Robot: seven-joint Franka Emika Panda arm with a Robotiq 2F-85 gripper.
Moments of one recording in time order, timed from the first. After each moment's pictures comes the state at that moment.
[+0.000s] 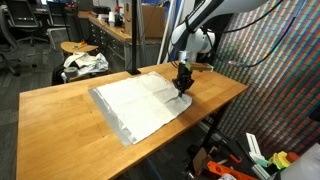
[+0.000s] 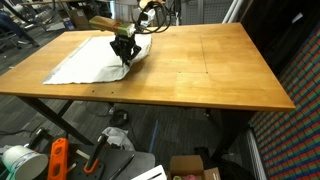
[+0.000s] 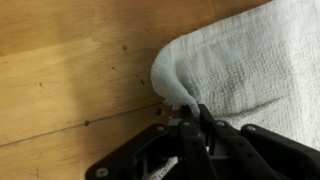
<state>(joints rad) -0.16 0.35 -0.08 -2.07 0.16 2.16 -0.15</state>
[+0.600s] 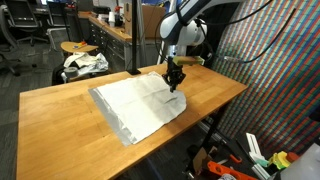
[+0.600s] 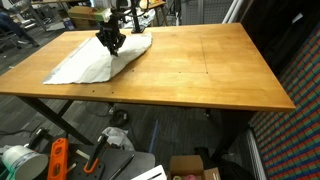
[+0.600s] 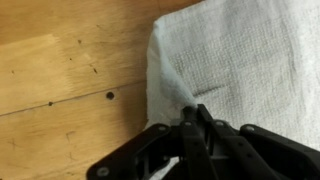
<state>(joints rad) -0.04 0.29 -0.06 -2.08 0.08 2.16 0.04</state>
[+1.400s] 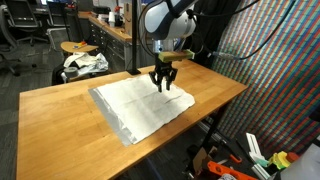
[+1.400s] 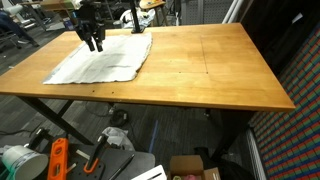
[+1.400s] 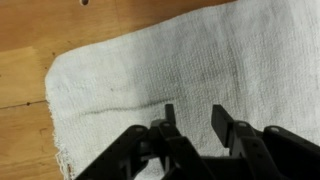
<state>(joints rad) 0.06 0.23 -0.01 -2.06 -0.02 2.08 0.20</state>
